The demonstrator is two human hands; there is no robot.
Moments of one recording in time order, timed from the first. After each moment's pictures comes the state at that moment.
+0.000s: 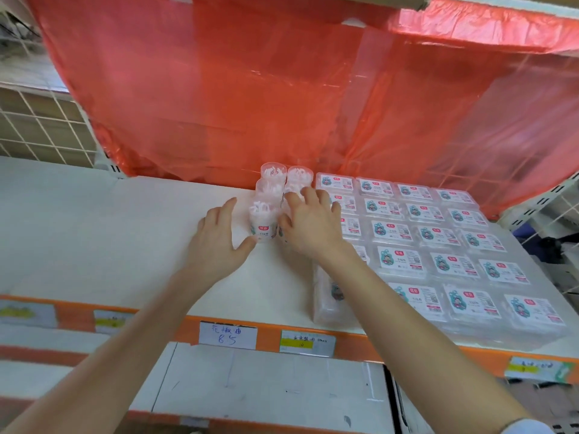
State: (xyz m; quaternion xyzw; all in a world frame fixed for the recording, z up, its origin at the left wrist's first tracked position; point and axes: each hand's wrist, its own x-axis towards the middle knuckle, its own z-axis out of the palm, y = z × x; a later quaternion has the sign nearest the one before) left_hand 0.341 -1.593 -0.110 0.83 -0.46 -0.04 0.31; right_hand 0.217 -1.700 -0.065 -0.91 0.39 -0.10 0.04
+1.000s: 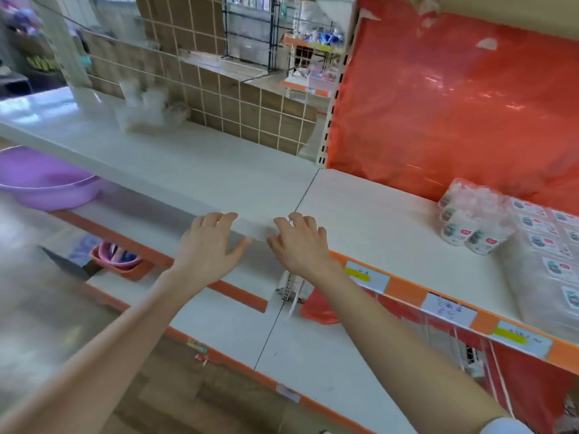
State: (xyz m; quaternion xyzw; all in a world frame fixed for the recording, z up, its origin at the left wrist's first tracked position) left_hand 0.539 -1.252 -0.101 0.91 -0.36 0.00 0.21; right_hand 0.450 -1.396 -0.100 -0.97 0.23 -0.03 0.10
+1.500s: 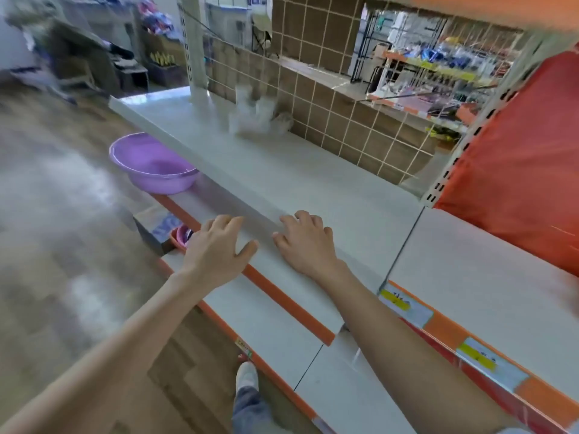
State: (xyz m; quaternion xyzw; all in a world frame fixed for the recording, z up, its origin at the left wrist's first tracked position) left_hand 0.641 -1.154 -0.112 0.95 -0.25 0.04 0.20; right_hand 0.598 -1.315 -0.103 -0.99 0.11 -0.02 0.12
